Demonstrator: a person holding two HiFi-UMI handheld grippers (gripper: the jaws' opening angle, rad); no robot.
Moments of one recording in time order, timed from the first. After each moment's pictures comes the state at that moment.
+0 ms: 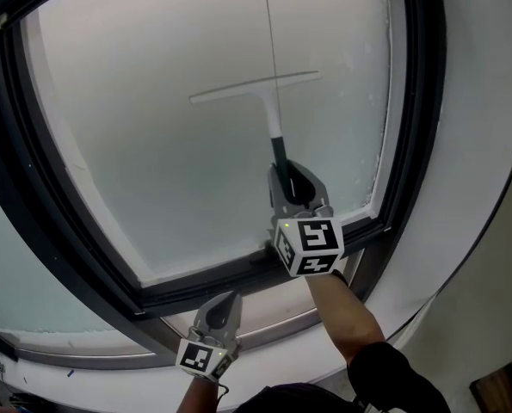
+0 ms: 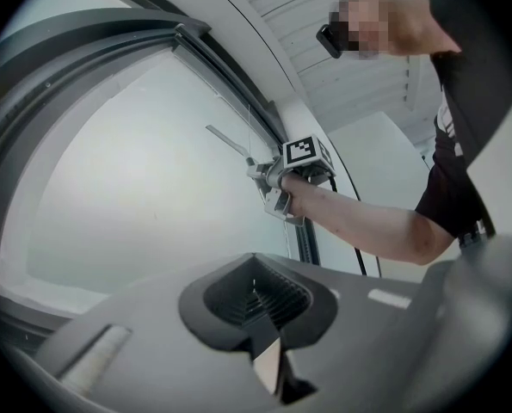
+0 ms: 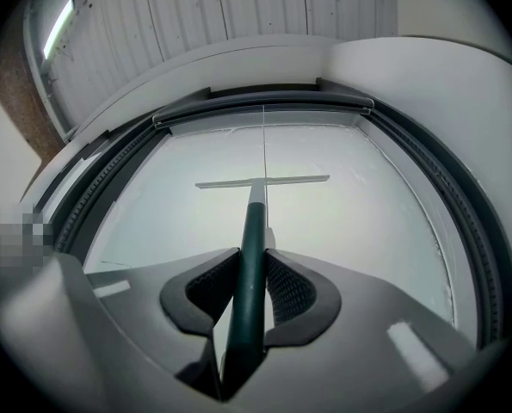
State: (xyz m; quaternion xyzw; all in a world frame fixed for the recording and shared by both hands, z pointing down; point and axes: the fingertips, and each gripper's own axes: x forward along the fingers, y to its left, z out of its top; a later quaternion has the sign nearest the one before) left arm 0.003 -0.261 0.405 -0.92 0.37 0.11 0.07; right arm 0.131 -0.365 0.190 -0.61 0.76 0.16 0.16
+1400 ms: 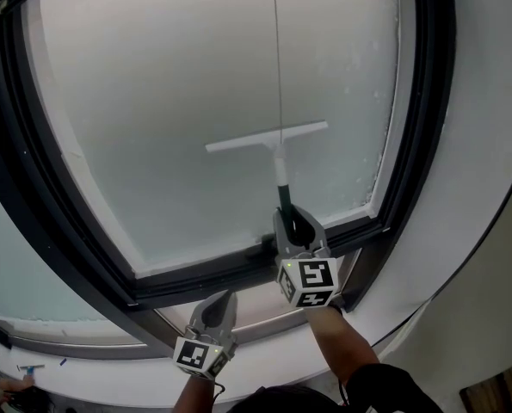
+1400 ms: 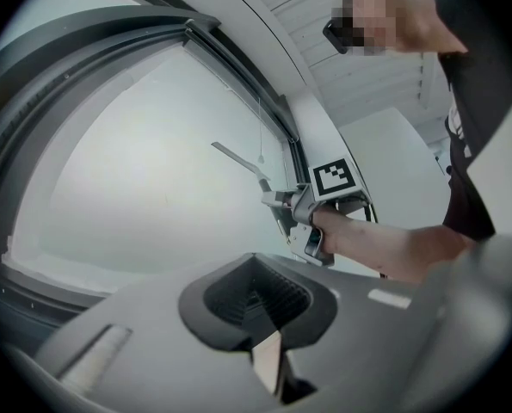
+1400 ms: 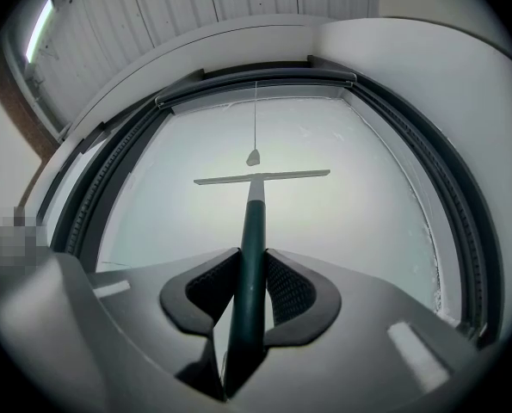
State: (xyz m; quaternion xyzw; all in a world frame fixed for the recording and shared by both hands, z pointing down) left arm 0.003 -0.264 0.425 -0.91 0.40 0.11 0.04; right arm 0.137 -0.356 0.300 -0.62 0.77 0.10 0.12
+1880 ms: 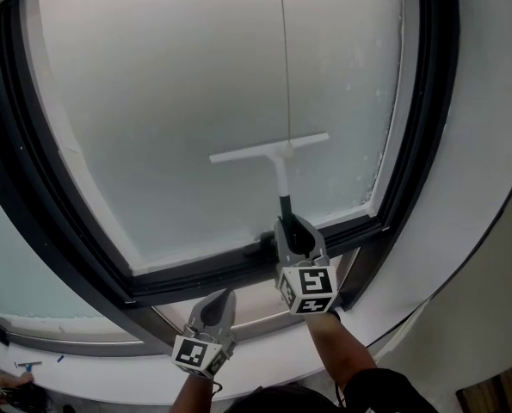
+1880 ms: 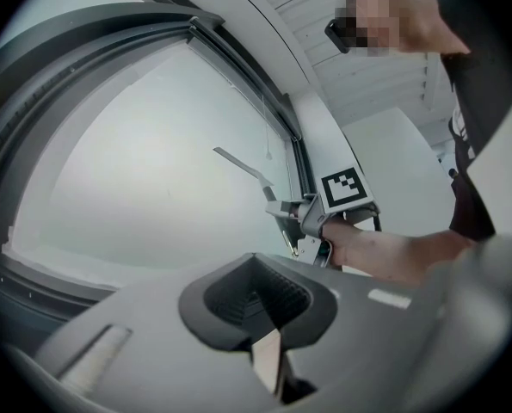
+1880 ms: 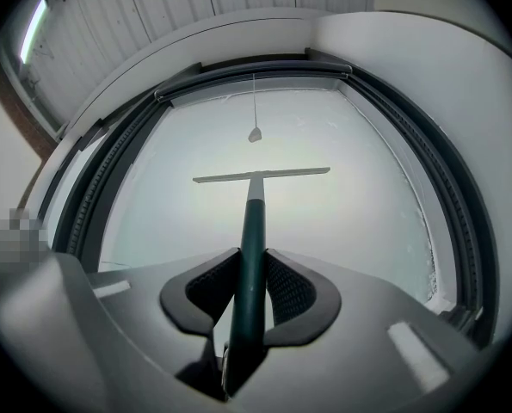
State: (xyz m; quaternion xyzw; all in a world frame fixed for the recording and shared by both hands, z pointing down) left arm 0.001 -0.267 0.433 -0.91 0.40 0.10 0.03; right arm 0.139 -0.354 0.333 -0.62 0.77 0.08 0.10
